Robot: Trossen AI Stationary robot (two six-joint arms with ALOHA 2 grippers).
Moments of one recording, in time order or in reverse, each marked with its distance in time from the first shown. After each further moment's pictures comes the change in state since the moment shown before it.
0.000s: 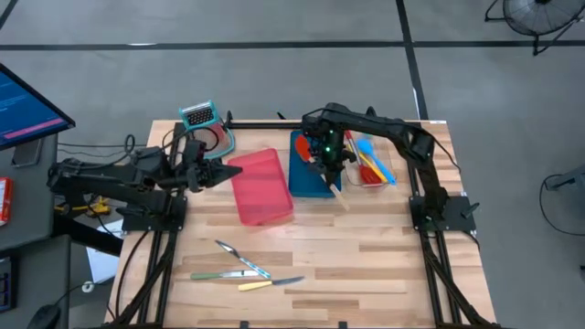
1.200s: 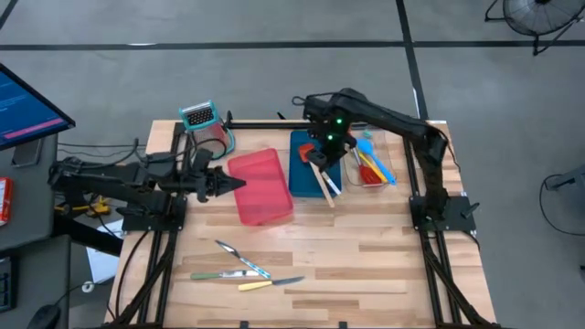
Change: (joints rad) left arm -0.028 0.007 0.000 -0.188 0.027 0.000; right arm 0.038 -0.130 0.199 0.010 0.184 0.134
